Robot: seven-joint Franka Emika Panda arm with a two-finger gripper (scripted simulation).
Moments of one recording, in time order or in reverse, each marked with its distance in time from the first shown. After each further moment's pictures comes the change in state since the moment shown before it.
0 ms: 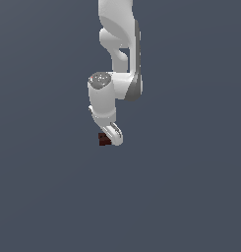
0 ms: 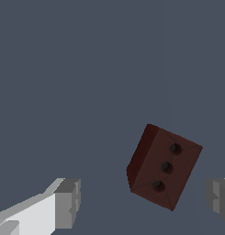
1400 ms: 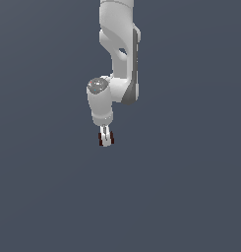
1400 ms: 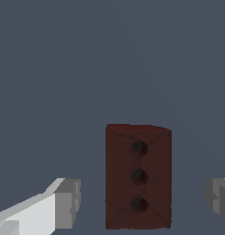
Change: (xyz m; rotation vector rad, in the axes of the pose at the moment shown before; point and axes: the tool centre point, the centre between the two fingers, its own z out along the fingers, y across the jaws) arm -0.007 0.037 0.035 -0.027 -0.007 0.430
